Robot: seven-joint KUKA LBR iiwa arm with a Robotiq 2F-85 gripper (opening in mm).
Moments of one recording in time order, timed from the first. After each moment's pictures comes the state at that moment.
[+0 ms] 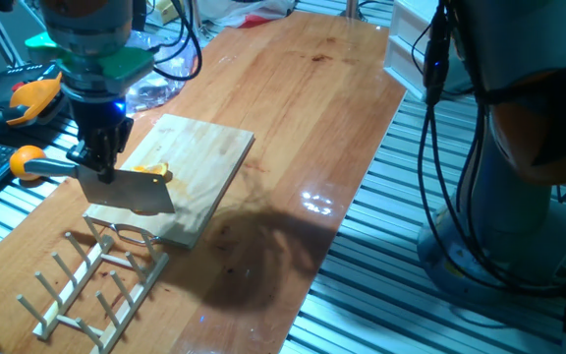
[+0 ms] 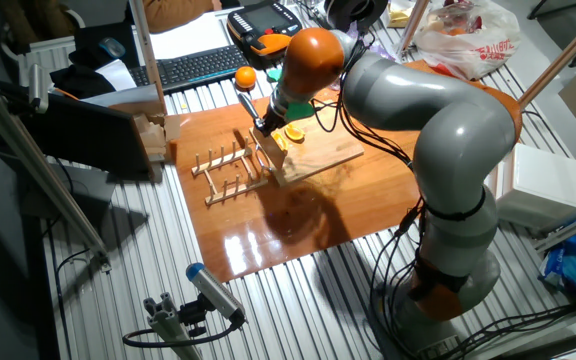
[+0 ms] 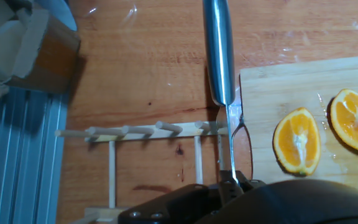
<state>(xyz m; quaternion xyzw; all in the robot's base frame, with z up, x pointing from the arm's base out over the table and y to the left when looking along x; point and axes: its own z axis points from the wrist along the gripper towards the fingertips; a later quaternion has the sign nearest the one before) 0.587 0.257 0.211 -0.04 0.99 0.10 0.07</state>
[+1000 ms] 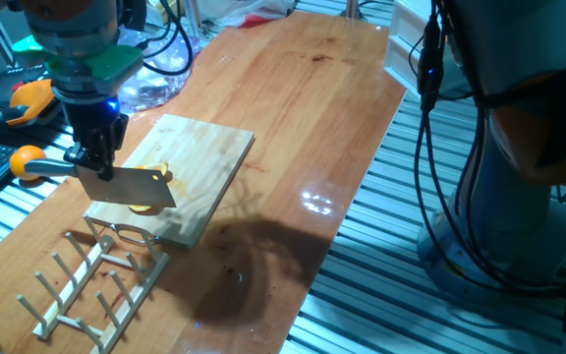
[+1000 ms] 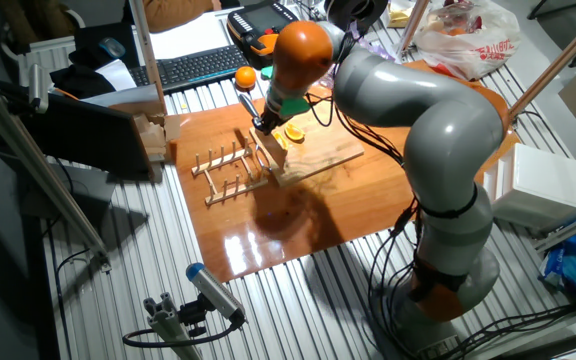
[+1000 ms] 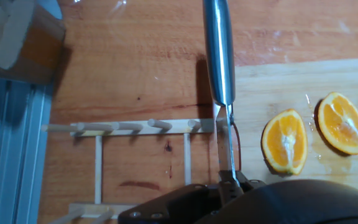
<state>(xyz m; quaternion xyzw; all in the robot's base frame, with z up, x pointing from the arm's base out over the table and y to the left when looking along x) 0.587 0.256 0.211 -0.06 0.99 0.07 0.07</state>
